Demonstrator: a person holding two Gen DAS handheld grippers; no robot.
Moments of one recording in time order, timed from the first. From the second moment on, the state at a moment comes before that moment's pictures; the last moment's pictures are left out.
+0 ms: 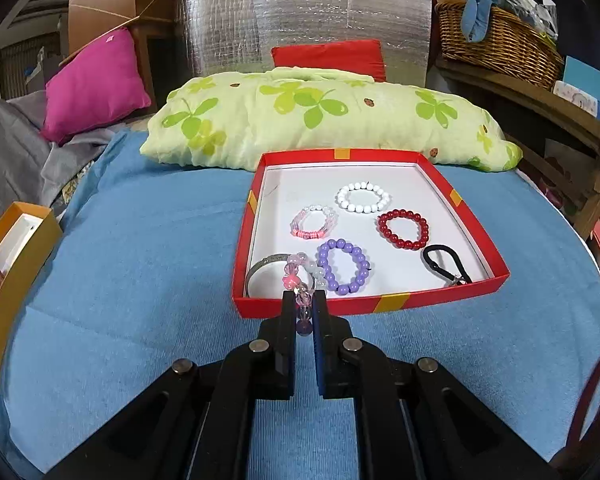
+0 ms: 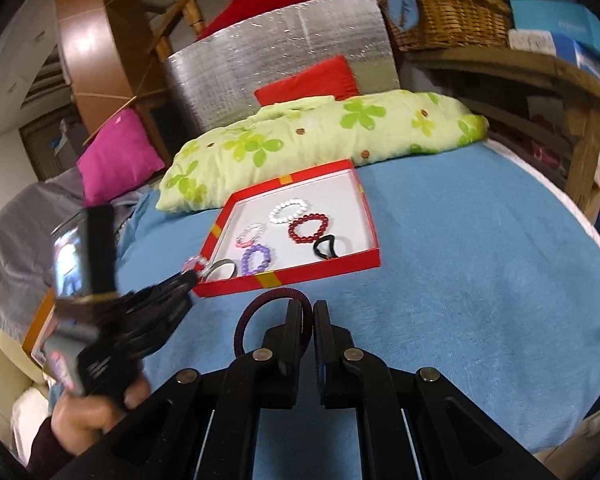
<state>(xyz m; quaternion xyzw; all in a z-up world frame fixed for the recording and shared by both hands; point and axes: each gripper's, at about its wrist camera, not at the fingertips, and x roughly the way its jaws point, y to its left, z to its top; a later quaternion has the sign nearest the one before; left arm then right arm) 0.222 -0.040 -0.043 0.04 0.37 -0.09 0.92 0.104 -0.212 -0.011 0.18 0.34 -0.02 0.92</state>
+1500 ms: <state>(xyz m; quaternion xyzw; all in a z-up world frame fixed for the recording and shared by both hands) 0.212 -0.026 -0.032 0.03 0.35 -0.12 0.93 0.136 -0.220 -0.015 0.23 0.33 -0.02 0.92</state>
